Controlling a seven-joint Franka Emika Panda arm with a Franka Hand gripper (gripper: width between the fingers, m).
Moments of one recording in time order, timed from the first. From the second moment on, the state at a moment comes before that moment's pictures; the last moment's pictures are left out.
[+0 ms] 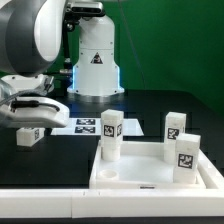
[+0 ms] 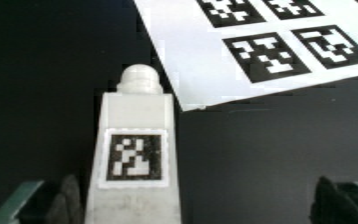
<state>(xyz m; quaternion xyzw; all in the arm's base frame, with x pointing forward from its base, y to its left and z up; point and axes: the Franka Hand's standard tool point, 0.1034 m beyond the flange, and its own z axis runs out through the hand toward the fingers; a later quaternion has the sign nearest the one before) 0.430 -0.153 0.029 -0.86 0.13 0.47 0.14</state>
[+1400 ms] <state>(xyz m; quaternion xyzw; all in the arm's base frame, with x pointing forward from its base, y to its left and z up) 0.454 -0.138 0.049 -0.92 0.08 0.36 0.13</state>
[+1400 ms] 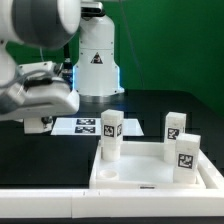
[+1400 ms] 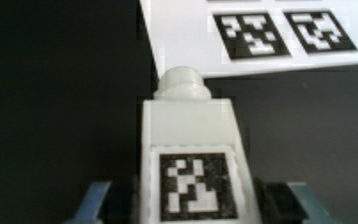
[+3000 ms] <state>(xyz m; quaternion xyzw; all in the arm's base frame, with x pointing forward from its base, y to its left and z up) 0.567 -0.097 0.138 -0.98 0.06 -0.18 0.00</state>
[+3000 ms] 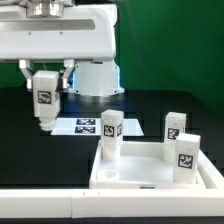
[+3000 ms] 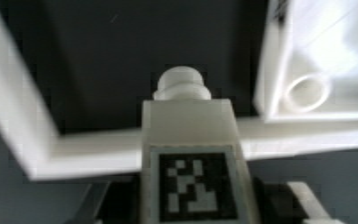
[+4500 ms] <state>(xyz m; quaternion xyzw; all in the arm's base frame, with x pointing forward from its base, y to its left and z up) 0.607 -0.016 0.093 -0.98 0.06 -0.19 0.01</state>
